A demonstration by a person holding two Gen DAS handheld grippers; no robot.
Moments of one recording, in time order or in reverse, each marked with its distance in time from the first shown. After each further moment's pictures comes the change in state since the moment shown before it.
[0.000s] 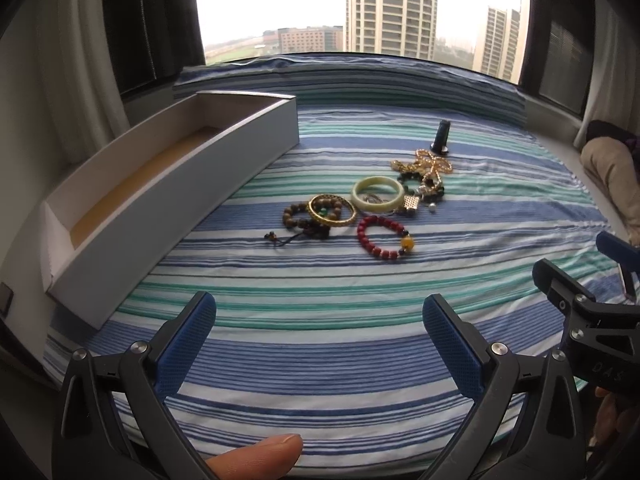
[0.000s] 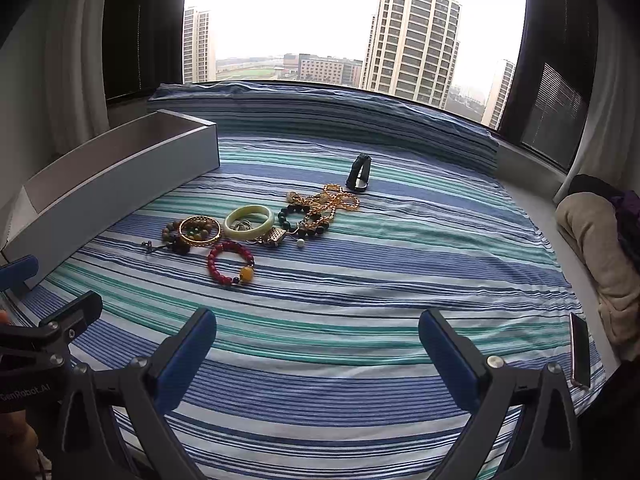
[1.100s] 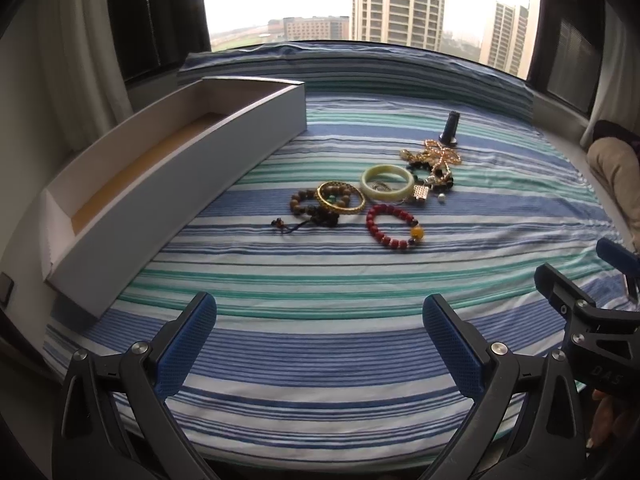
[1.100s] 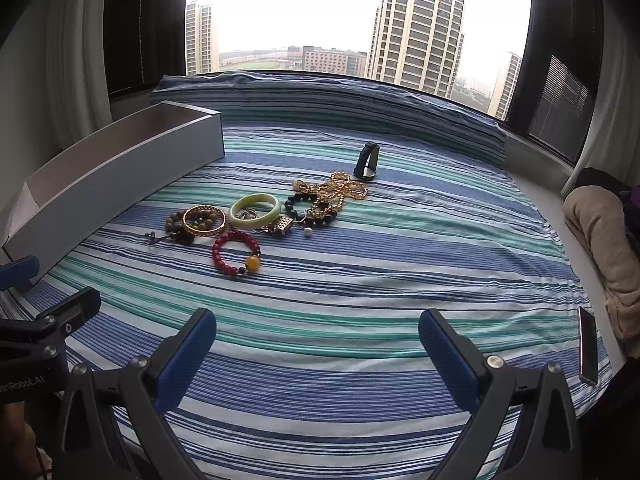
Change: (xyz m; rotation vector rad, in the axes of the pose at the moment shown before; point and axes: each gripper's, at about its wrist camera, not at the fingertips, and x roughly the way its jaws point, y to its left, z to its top) left arm 0.006 0.007 -0.003 -0.017 0.041 0.016; right arm 0.008 0.003 -0.004 0.001 0.034 0.022
